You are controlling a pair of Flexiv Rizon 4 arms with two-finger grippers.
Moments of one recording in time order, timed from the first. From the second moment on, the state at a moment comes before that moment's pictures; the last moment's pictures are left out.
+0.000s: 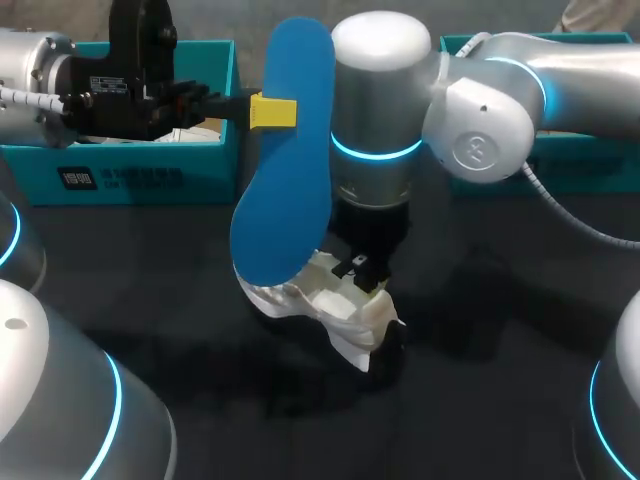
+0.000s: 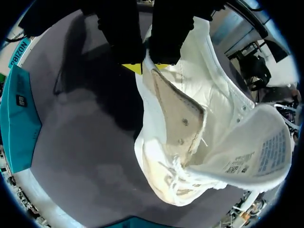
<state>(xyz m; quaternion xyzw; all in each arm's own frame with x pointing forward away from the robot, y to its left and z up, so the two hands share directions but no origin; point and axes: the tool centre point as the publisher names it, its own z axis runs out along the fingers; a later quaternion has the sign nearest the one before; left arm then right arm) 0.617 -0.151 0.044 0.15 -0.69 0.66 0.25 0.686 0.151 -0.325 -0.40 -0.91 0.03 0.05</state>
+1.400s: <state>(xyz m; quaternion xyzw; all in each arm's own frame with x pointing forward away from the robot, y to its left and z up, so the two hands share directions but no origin) 0.617 -0.151 0.044 0.15 -0.69 0.66 0.25 0.627 0.148 -0.347 -0.77 -0.63 -0.02 0.04</state>
